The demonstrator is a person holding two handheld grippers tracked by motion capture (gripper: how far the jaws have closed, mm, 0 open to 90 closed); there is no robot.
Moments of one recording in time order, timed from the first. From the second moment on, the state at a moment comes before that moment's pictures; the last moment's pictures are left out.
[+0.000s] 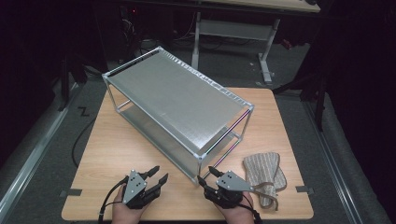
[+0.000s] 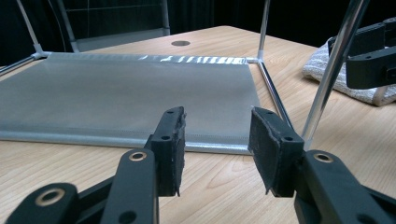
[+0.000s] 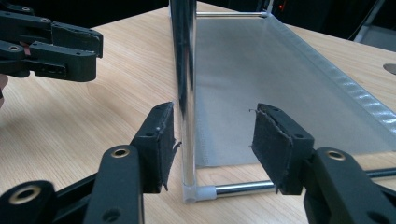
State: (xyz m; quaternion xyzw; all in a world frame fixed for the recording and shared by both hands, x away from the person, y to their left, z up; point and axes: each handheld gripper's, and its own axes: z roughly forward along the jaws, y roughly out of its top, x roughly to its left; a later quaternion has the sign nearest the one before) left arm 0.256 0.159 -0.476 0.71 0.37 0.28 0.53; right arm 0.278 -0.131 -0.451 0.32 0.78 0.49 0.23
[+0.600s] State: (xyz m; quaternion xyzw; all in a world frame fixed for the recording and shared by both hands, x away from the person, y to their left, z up) left arm 0.249 0.170 -0.477 0.71 0.38 0.29 0.52; right arm 0.283 -0.120 -0.447 0.30 0.77 0.51 0.23
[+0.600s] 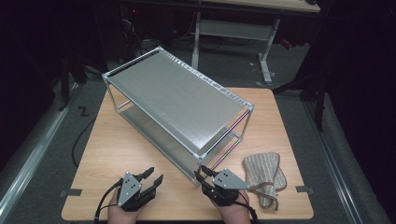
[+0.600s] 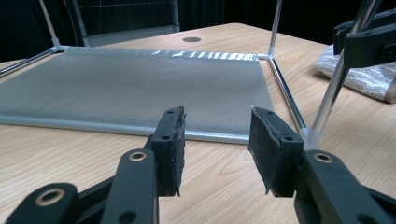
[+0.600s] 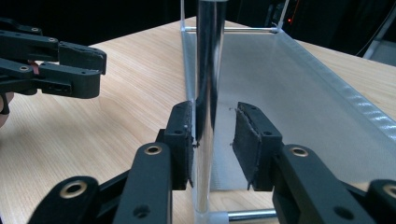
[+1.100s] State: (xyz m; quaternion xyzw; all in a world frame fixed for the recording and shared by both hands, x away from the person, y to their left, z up) left arm 0.249 0.169 -0.477 0.71 0.38 0.29 0.52; right arm 0.281 -0.117 -0.446 0.29 0.78 0.51 0.23
